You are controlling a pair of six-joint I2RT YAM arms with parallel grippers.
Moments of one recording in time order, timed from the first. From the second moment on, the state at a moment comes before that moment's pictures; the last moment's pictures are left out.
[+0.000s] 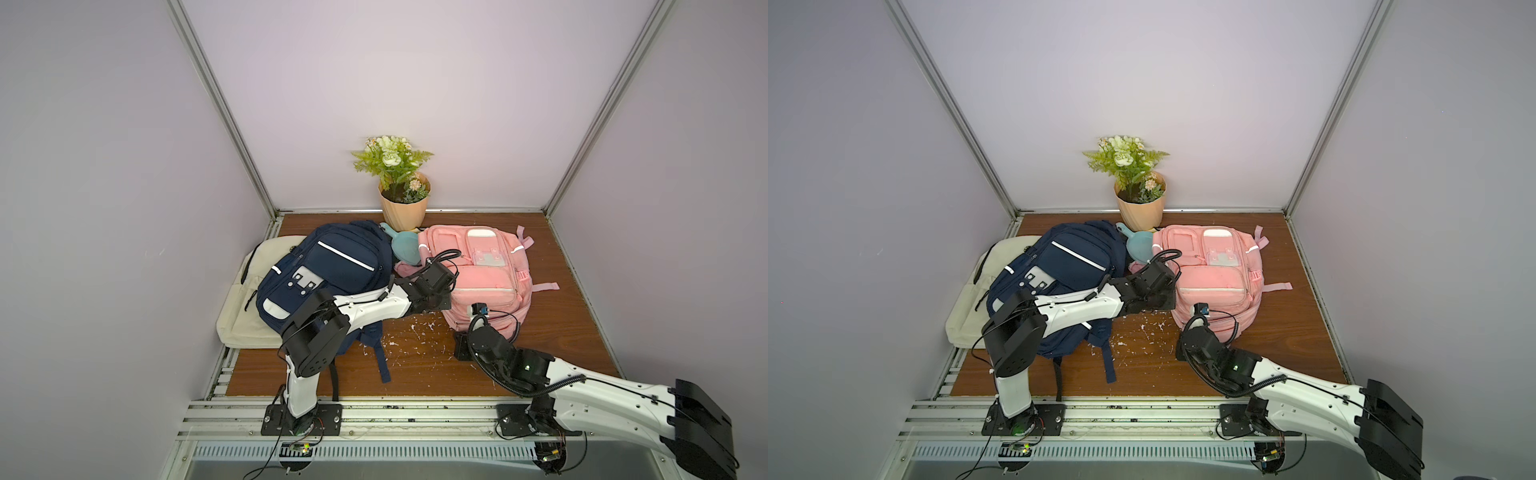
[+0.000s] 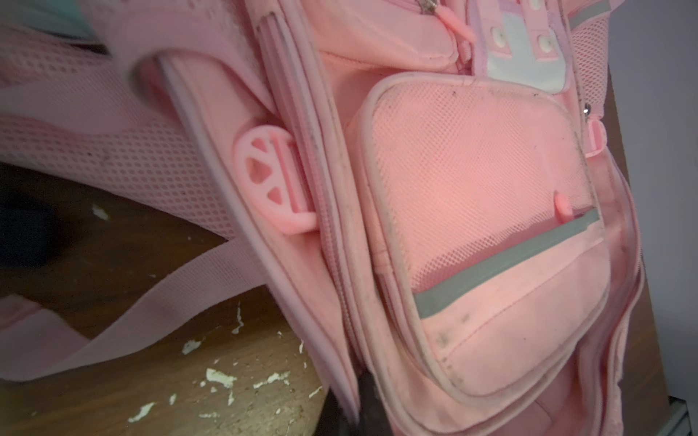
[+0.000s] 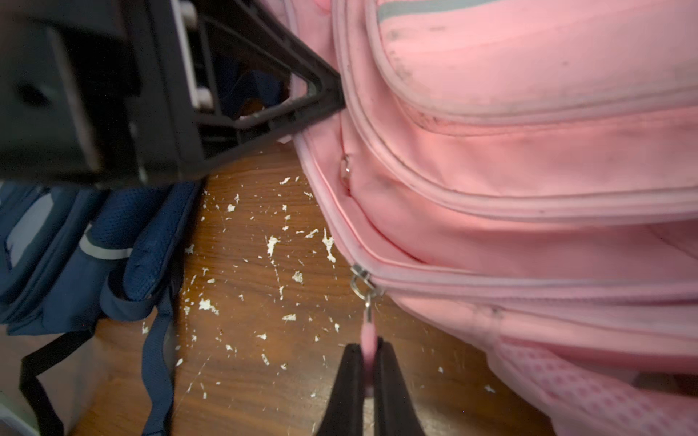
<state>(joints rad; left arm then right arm) -0.90 1.89 1.35 -0.32 -0.09 -0.75 1.05 0.87 0.36 -0.12 0.47 0.88</state>
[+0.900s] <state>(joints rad) -0.76 1.86 1.29 -0.25 -0.04 -0.72 1.00 1.04 0.40 -0.02 0.42 0.91</state>
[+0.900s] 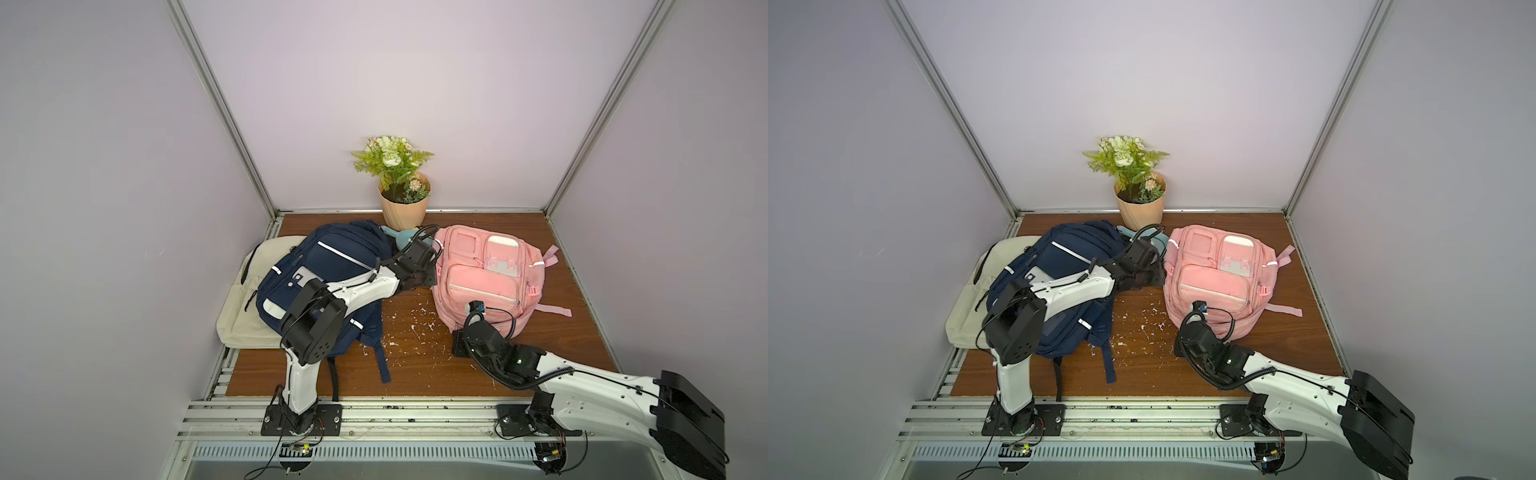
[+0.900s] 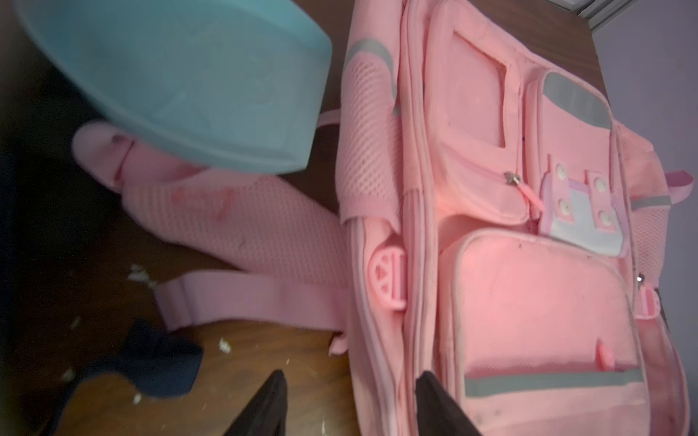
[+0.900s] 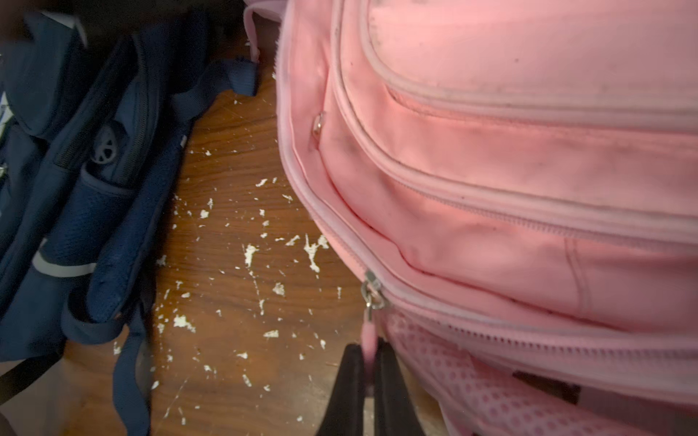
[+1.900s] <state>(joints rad) -0.89 1.85 1.17 -0.14 0.01 -0.85 0.89 0.87 0.39 -0.15 0.35 0.86</state>
